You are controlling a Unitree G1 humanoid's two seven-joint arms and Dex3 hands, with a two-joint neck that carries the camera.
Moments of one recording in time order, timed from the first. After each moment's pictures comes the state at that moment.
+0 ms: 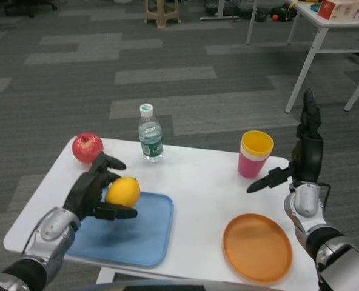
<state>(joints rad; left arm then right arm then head) -0.28 0.30 -0.38 0.94 -0.43 -0.75 -0.22 -0.43 -0.43 0.47 1.07 0.45 -1.19 -0.49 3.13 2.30</state>
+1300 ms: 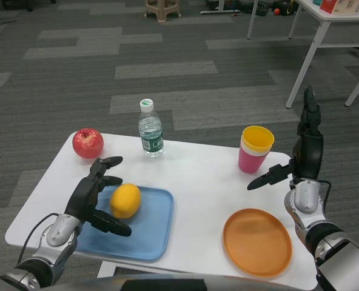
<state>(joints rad) -0.31 0.25 -0.36 1.14 -0.26 -0.87 -0.05 -0.43 -0.42 0.47 1.10 0.45 -1.19 -0.49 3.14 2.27</state>
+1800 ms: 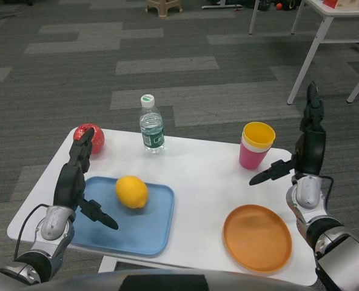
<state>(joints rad) -0.31 0.25 -0.27 1.13 -0.26 -1.04 0.10 -0.45 -0.42 0.47 1.13 0.45 -1.19 -0.49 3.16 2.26</state>
